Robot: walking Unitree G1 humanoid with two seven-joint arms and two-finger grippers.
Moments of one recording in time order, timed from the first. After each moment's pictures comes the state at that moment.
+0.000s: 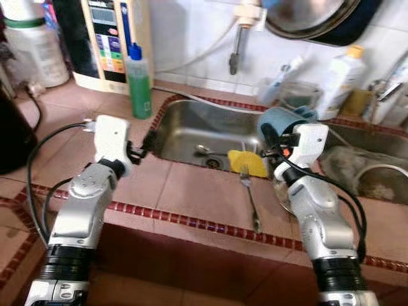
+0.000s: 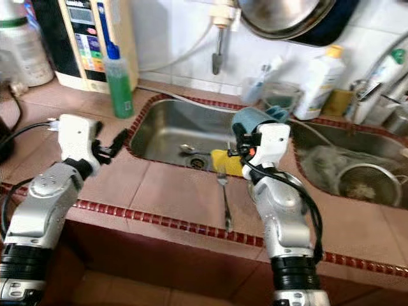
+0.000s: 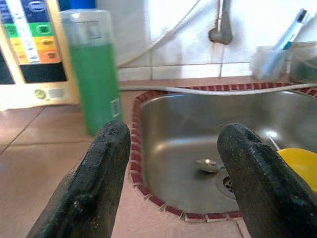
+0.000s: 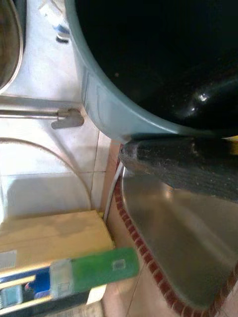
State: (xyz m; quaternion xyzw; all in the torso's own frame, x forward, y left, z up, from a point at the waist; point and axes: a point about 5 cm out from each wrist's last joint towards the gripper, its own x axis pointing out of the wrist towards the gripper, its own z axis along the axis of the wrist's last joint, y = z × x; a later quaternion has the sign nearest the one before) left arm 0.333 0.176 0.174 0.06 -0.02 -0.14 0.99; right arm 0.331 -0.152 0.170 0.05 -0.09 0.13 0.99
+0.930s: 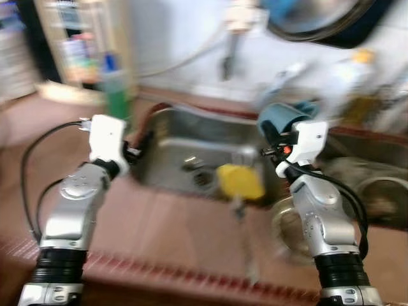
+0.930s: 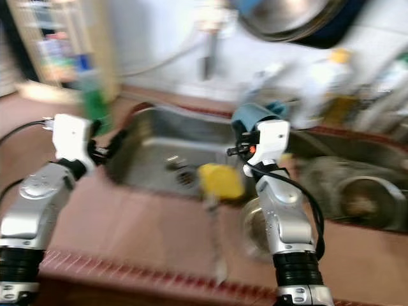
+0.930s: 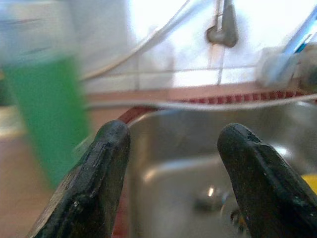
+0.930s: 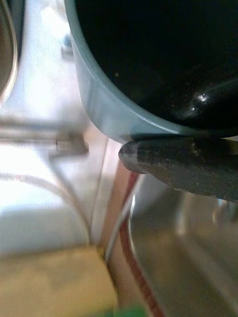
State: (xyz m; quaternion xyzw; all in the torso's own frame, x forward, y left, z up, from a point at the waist) left arm 0.329 0.185 0.175 0.06 -0.02 -0.15 0.99; right arm 0.333 -0.151 0.172 0.04 -0.10 0.15 0.98
